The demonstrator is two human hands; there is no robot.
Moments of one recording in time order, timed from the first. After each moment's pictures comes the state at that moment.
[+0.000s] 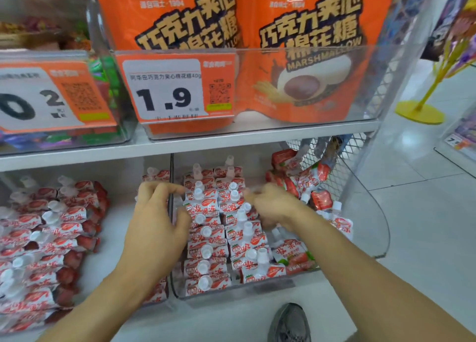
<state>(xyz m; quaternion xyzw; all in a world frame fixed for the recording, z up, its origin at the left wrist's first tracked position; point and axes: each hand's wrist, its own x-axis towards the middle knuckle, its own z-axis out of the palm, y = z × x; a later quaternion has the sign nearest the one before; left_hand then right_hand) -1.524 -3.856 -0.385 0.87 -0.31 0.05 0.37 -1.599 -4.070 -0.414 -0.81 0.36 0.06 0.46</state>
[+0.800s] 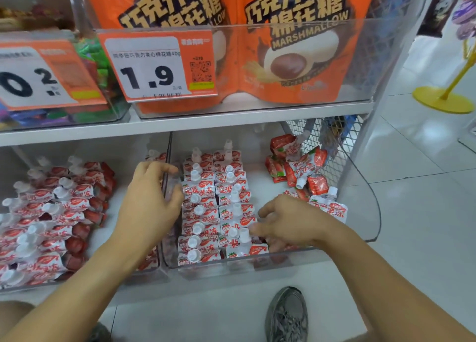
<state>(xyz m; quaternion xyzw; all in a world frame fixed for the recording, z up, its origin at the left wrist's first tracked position) -1.532 -3.859 -0.379 0.90 -0.29 0.07 0.33 -1.679 -4.057 -0.389 -0.85 0.25 0.17 0.43</state>
